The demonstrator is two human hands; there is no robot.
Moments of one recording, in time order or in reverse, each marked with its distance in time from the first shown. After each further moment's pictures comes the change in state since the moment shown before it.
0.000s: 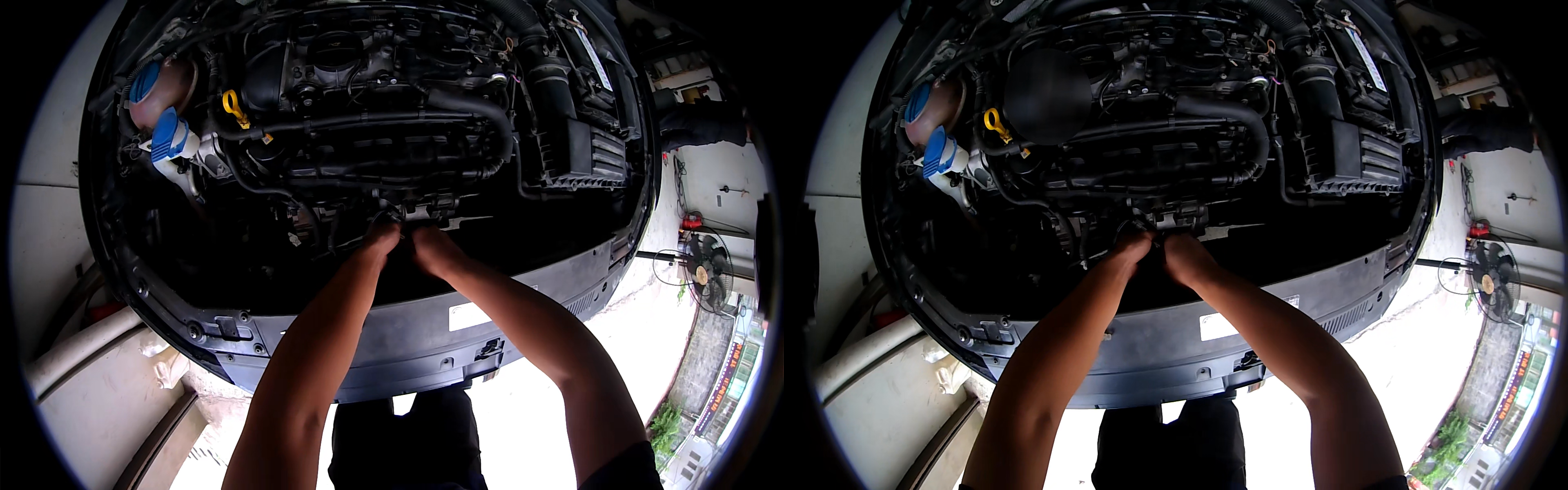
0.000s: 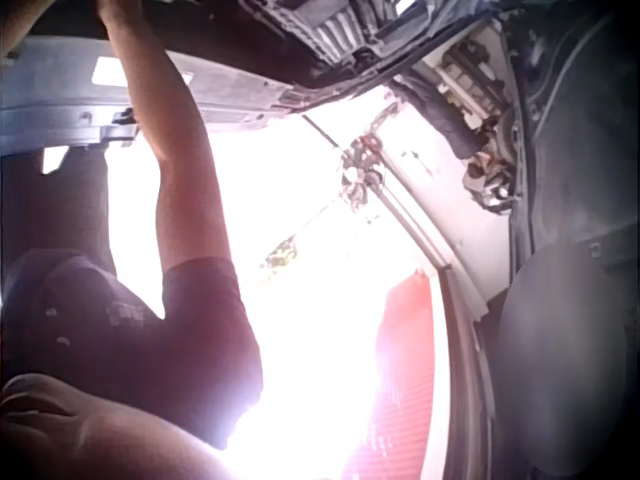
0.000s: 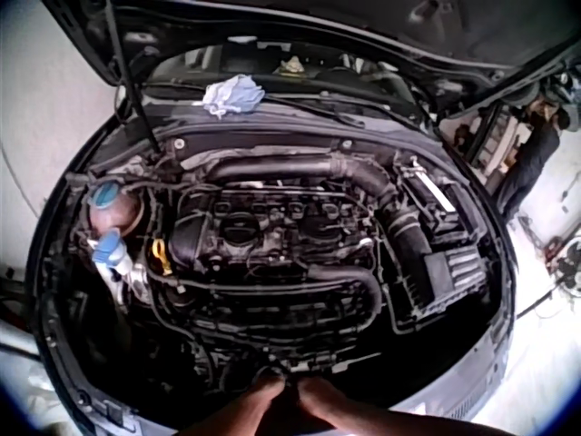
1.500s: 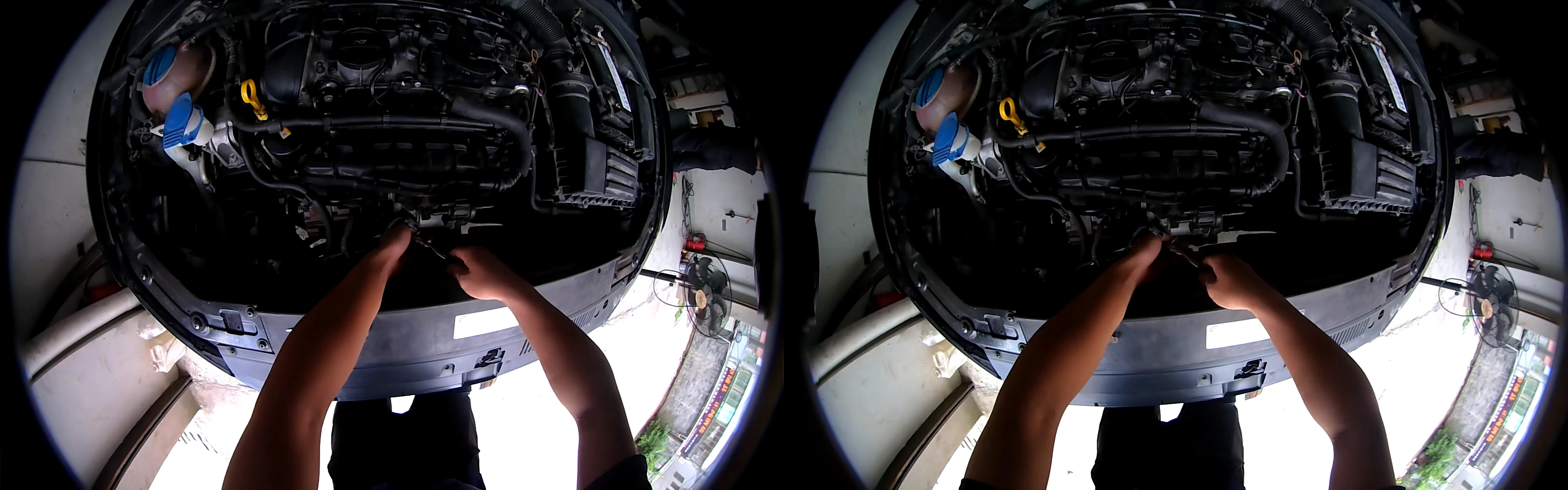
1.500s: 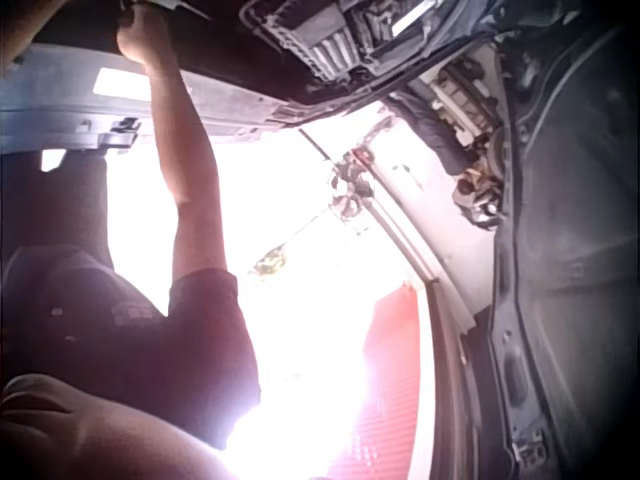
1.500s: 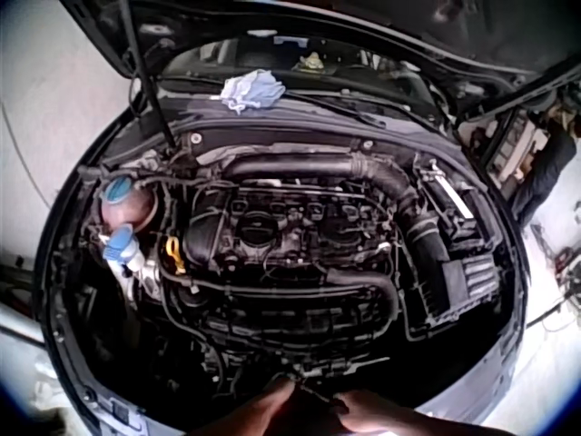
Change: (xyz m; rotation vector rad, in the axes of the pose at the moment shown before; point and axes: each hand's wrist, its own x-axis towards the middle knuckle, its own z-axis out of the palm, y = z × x) left_hand 0.027 -0.028 0.009 -0.542 -0.171 -0.237; right_hand -0.055 -0.019 -0.078 0.054 -0.254 0.129
